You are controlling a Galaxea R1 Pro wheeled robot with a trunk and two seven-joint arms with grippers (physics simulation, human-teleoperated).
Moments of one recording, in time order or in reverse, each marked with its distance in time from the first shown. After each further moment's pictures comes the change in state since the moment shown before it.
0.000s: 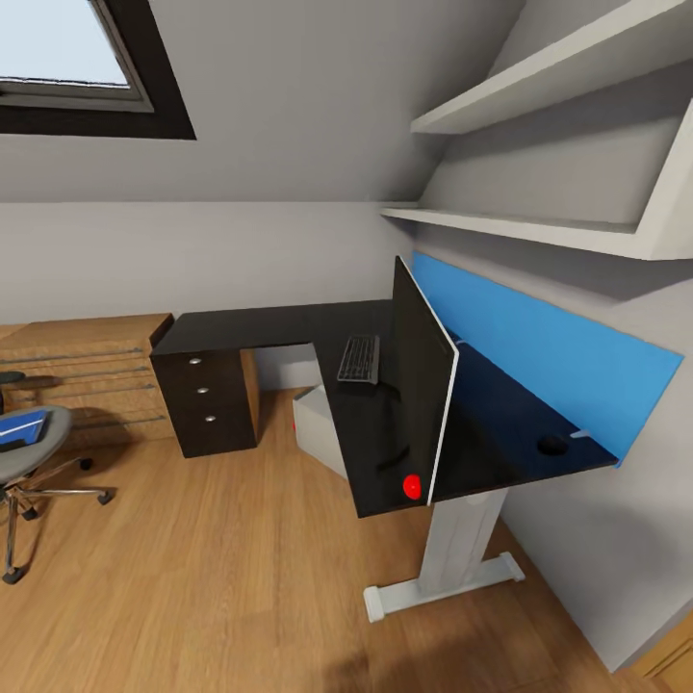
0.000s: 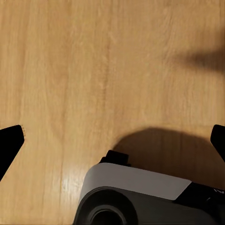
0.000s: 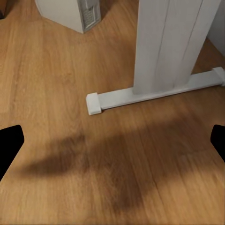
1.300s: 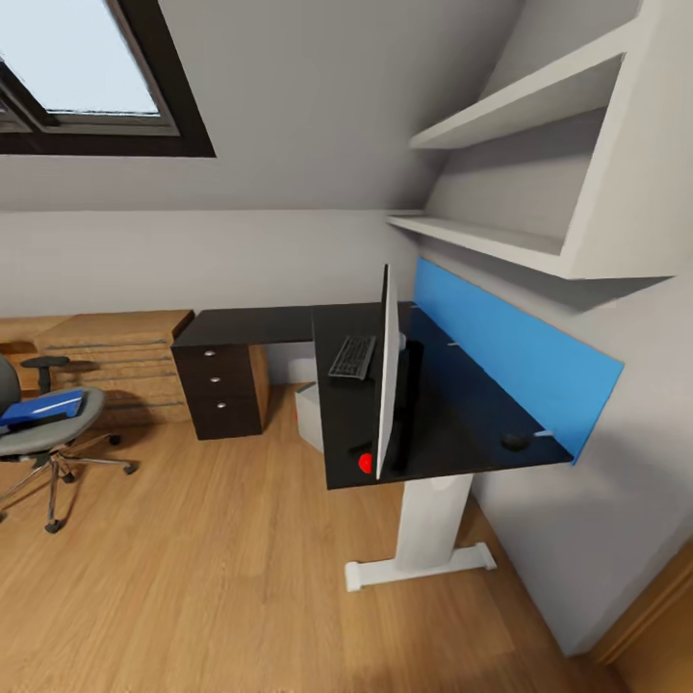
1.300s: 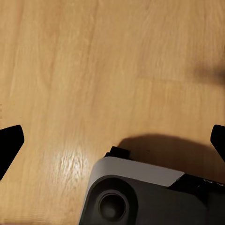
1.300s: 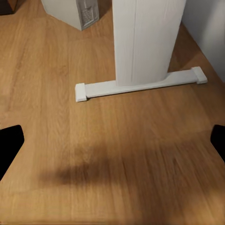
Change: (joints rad) left arm 0.000 0.001 0.003 -0.001 0.001 0.001 0.001; right arm 0.000 0.002 0.001 0.000 -0.001 0.001 -0.001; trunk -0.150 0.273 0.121
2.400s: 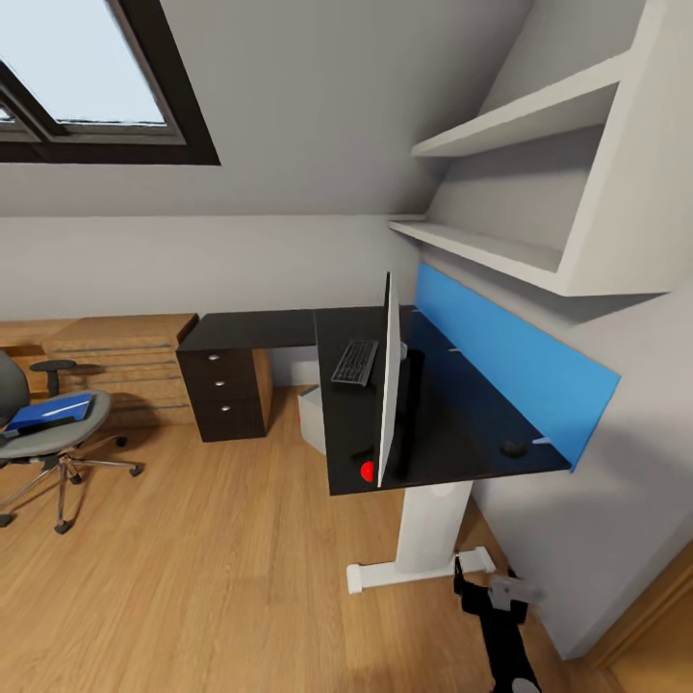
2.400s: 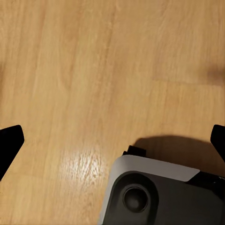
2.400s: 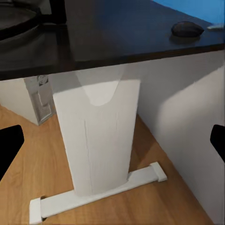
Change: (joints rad) left arm 0.000 0.040 0.000 0.000 0.005 0.006 -0.002; right arm -0.115 -0.100 -0.005 -0.663 -0.005 0.495 -0.221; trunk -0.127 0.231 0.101
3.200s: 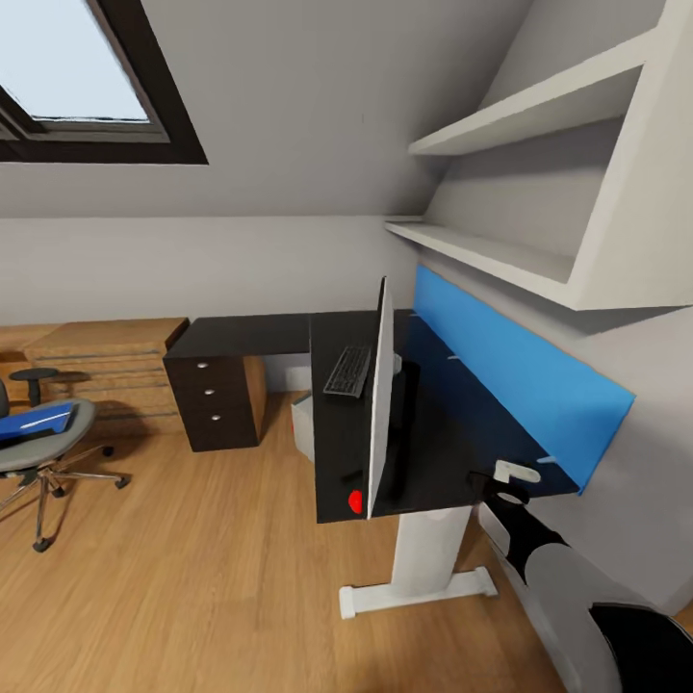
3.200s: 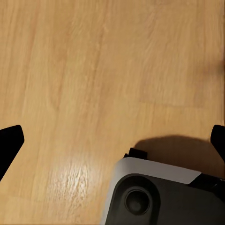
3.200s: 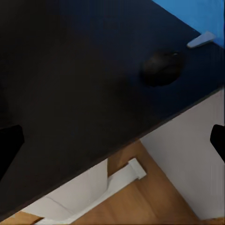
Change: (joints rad) left arm 0.000 0.006 0.000 0.000 -0.003 -0.009 -0.005; right arm -0.591 -0.029 -0.180 0.357 -0.044 0.500 -0.065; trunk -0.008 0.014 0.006
